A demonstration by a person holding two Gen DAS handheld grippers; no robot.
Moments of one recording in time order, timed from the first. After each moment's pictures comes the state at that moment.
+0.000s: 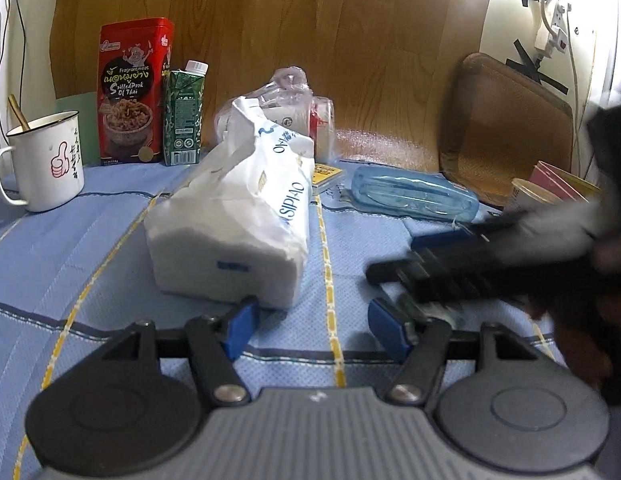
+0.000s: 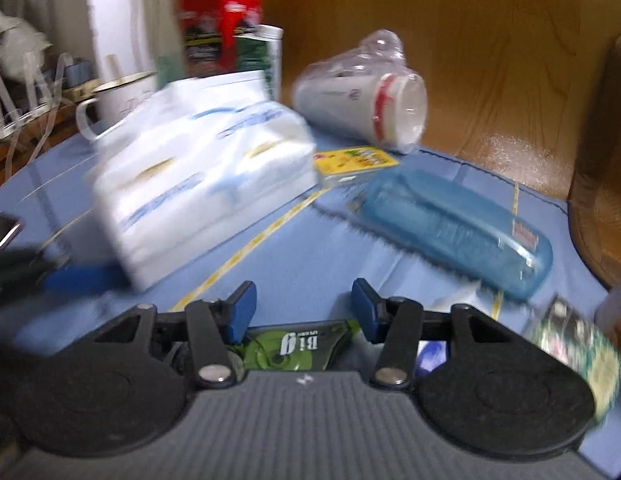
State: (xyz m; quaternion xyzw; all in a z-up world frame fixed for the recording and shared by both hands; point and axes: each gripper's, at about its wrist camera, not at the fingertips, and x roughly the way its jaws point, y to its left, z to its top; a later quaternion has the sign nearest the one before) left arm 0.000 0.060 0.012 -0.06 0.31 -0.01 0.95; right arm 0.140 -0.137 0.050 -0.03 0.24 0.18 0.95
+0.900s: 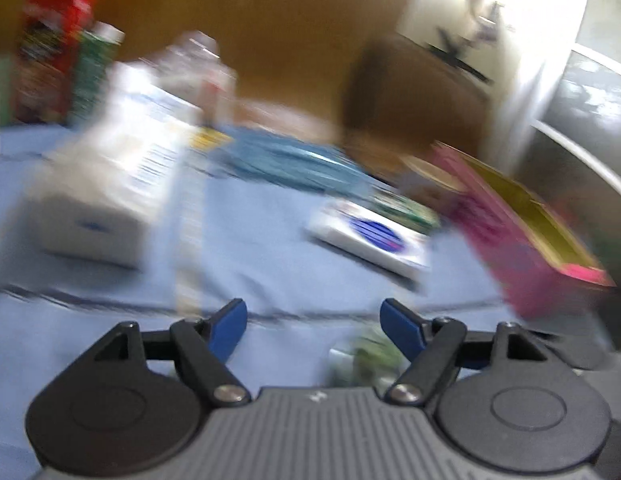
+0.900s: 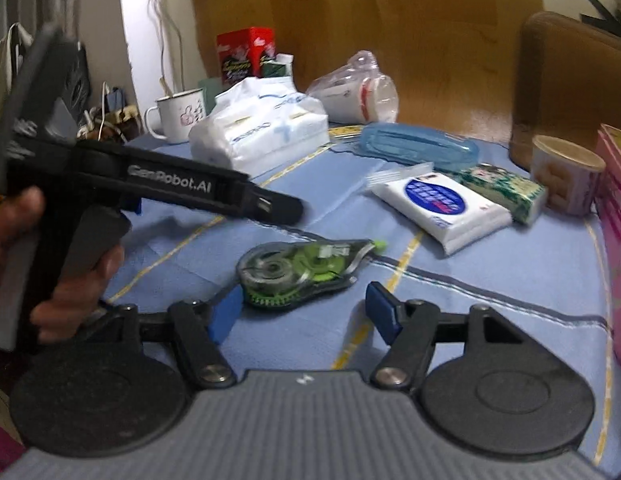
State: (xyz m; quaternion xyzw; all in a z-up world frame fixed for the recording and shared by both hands) left arm -0.005 0.026 0.021 -0.13 0.35 -0.18 0.91; right arm 0.001 -0.148 0.013 0.03 0.19 0.17 0.97
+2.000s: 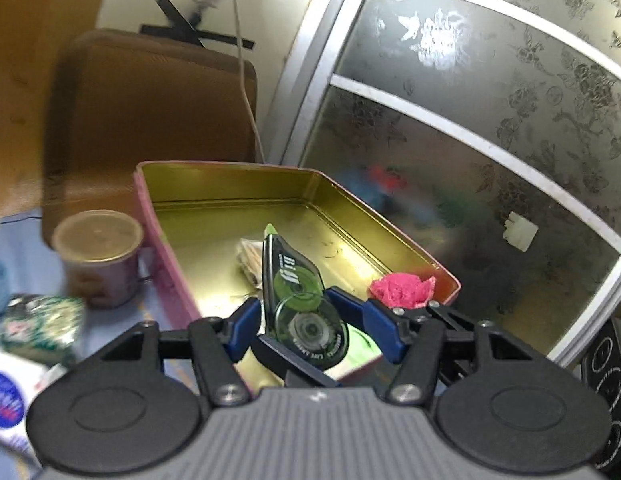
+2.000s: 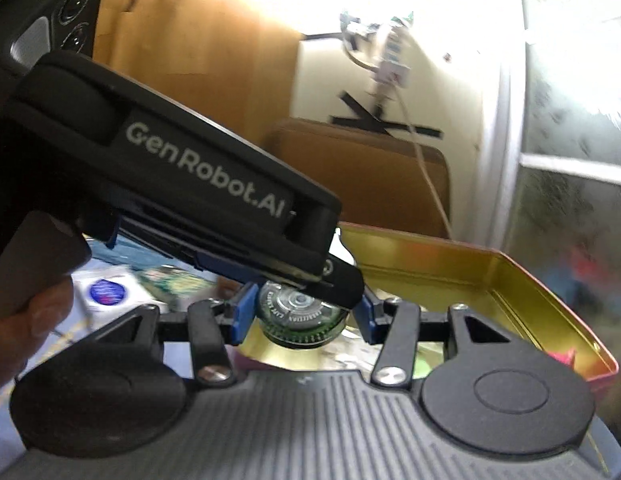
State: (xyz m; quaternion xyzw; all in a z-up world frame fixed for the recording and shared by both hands) left arm 0.060 -0.223 0.082 -0.05 0.31 -0.39 0.86; right arm -0.062 -0.303 0.015 0.01 0.03 -0.15 0.99
